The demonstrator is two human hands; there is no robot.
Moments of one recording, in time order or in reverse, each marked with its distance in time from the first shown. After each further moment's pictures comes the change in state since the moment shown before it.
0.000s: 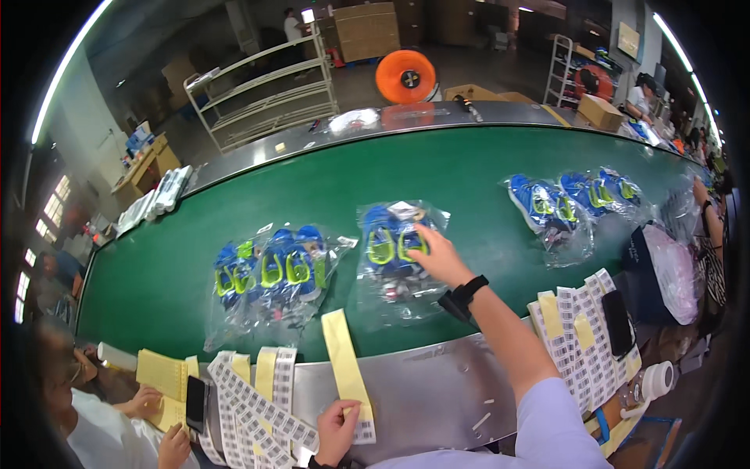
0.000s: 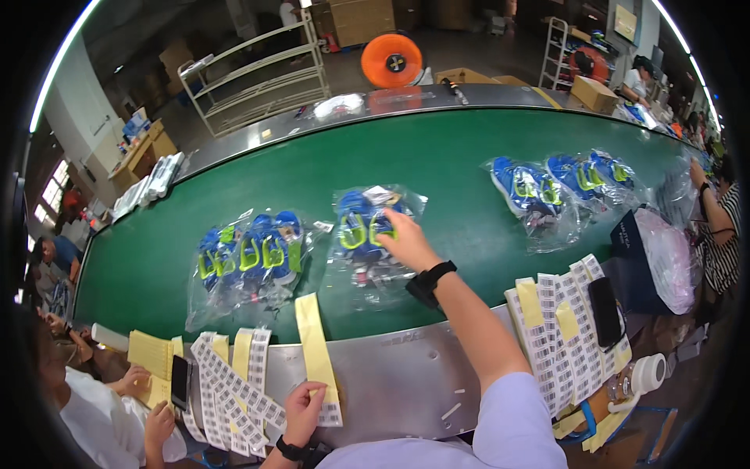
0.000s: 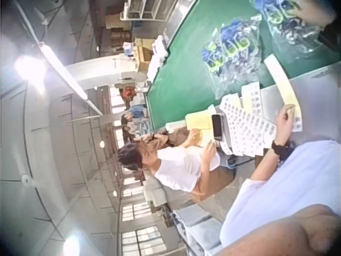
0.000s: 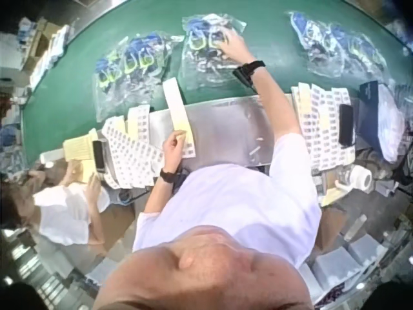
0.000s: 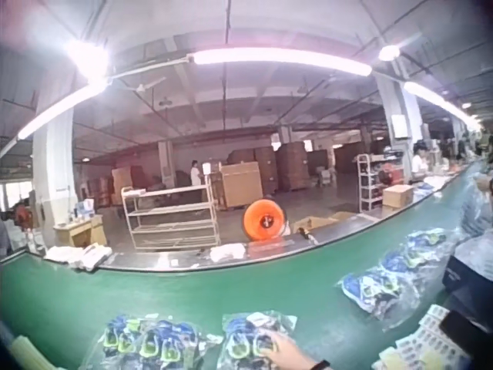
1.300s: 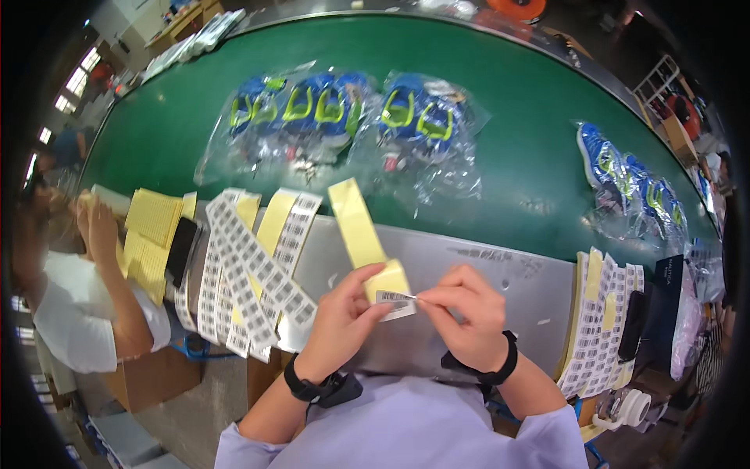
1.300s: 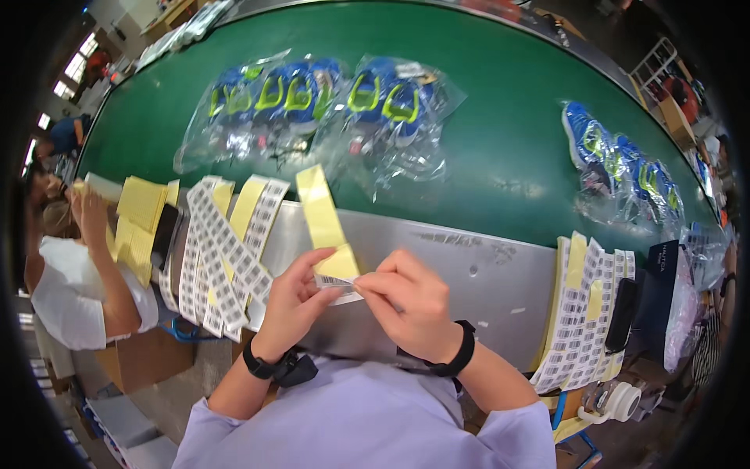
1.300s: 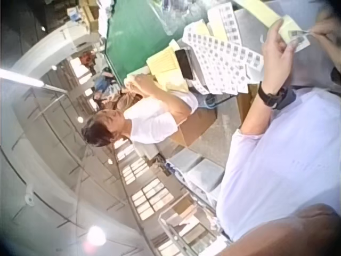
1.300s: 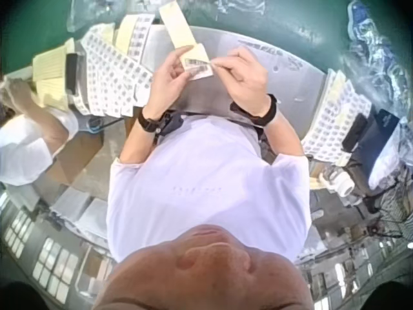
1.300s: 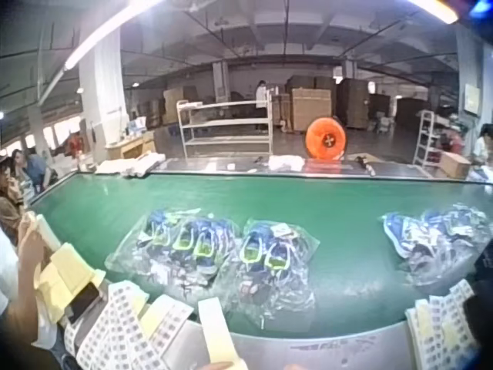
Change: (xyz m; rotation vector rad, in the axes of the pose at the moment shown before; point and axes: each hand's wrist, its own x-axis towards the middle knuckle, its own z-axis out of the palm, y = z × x) left_hand -0.010 0.055 0.003 -0.072 -0.149 -0.090; right_hand -0.190 -0.188 -0.012 0.255 -0.188 -0.252
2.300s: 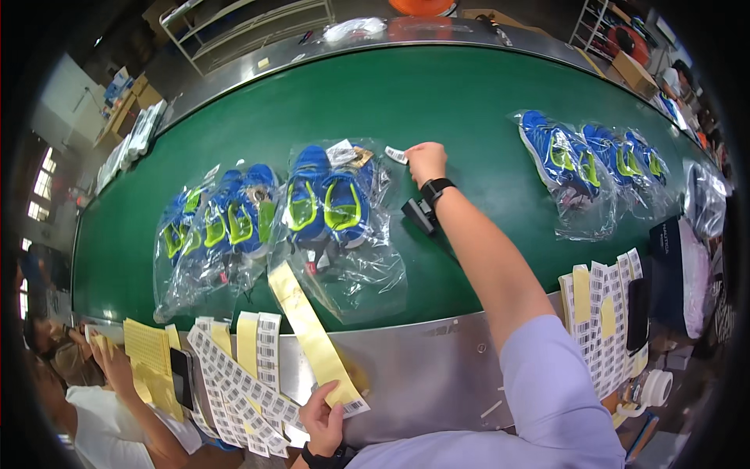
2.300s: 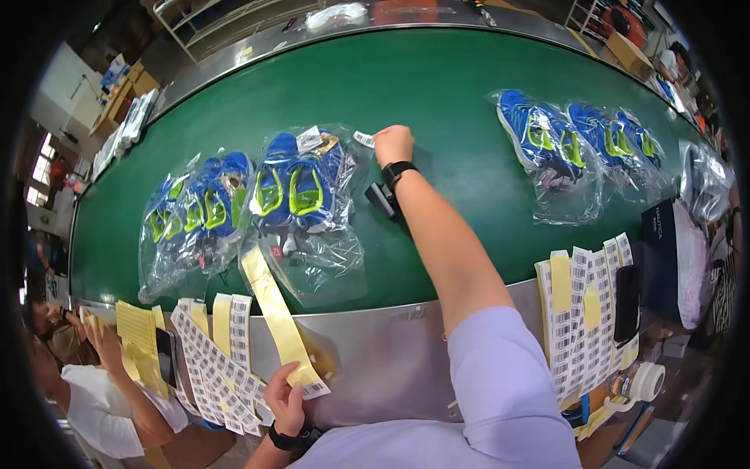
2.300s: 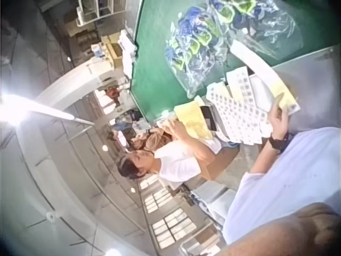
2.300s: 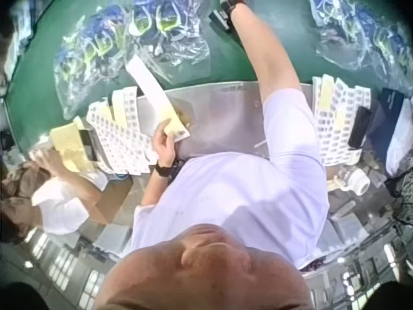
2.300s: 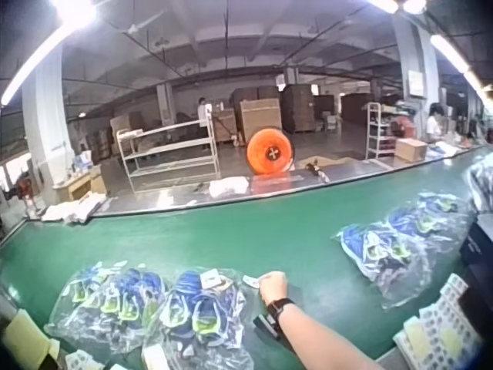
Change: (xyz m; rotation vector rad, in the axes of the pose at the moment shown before) left_hand 0.006 -0.057 -0.008 0.027 0.214 0.158; right_hand 0.207 0.350 -0.027 -0.020 0.602 0.896
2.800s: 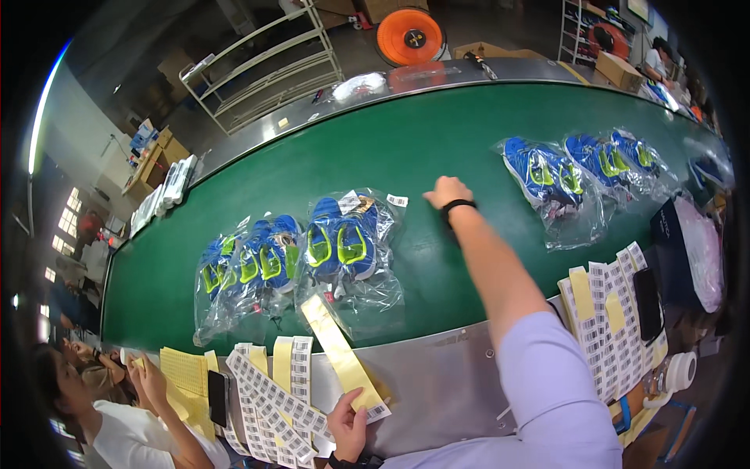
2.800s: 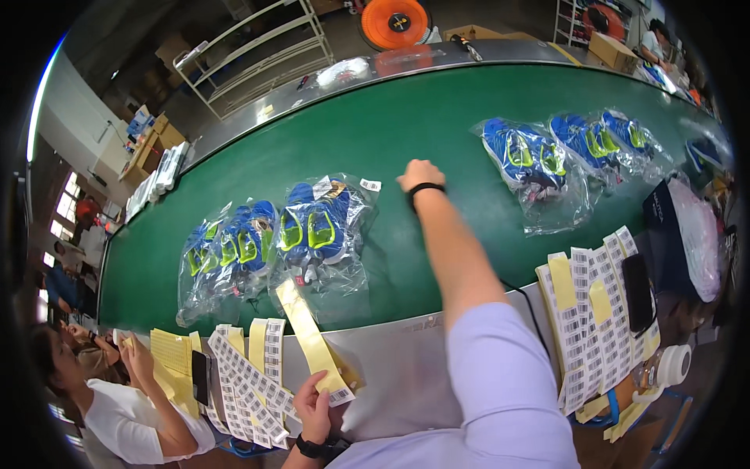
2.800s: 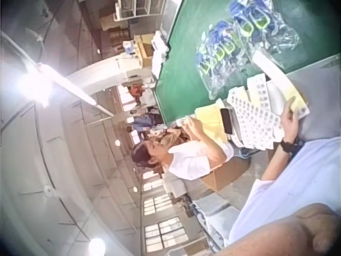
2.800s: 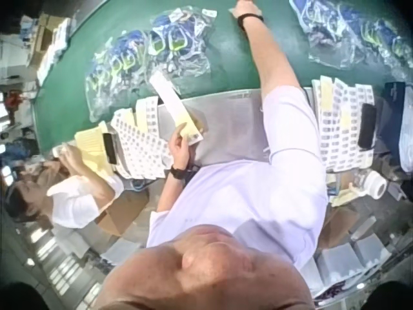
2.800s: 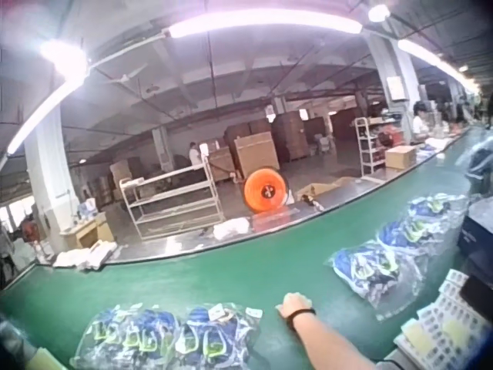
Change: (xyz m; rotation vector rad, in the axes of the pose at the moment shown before) left_hand 0.000 -0.001 0.004 -0.001 -0.001 0.001; right_hand -0.003 -0.043 -0.077 -0.845 -0.152 -0.120
